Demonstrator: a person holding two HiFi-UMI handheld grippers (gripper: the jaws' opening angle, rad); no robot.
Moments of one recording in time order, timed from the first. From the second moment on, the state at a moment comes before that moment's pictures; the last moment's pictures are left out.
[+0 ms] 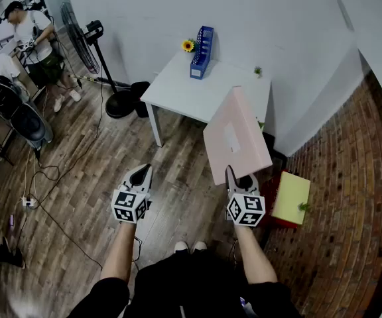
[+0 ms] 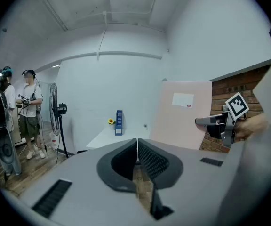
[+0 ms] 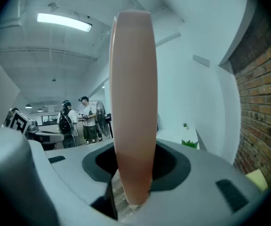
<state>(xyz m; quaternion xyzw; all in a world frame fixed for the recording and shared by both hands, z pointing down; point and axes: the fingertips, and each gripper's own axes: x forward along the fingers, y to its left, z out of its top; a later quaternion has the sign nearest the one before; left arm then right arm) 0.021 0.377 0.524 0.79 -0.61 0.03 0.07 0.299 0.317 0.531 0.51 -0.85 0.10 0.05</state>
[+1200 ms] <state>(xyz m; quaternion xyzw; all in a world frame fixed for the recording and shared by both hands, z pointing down) 0.025 0.399 0.533 0.80 -0.60 0.02 0.08 0.295 0.348 0.528 0.51 -0.85 0.08 0.06</state>
